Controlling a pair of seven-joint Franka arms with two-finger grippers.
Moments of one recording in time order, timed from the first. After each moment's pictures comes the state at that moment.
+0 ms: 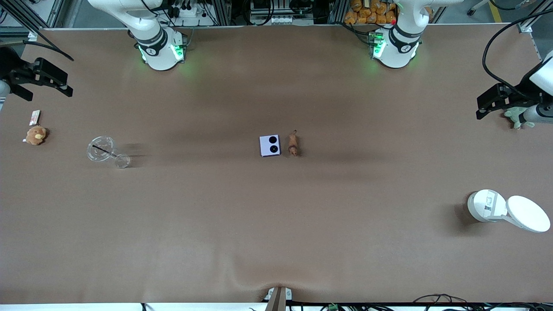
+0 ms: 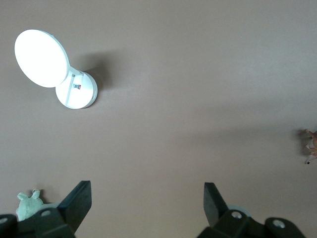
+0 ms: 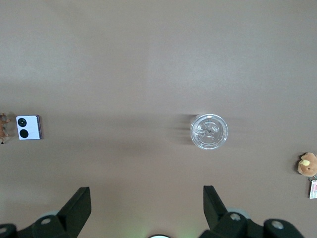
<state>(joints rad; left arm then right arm) -0.03 -0.01 -0.03 -1.55 0.03 1.61 0.07 0.03 -0.06 -0.02 -1.50 0.05 1.42 -0.06</state>
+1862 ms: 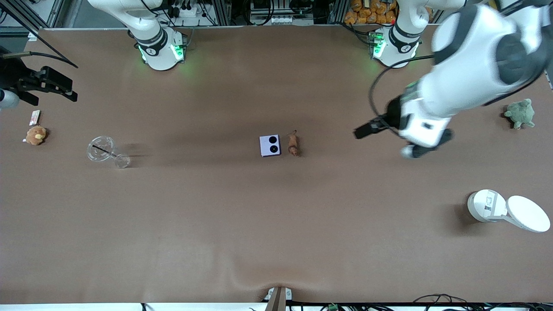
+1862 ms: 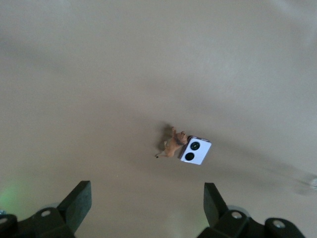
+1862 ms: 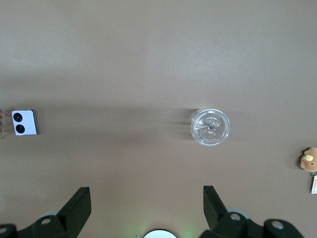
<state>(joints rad) -0.35 0.22 -0.07 -1.53 -0.27 1.70 -0.80 0.03 -0.02 -0.02 -1.50 0.05 1.41 -0.06</state>
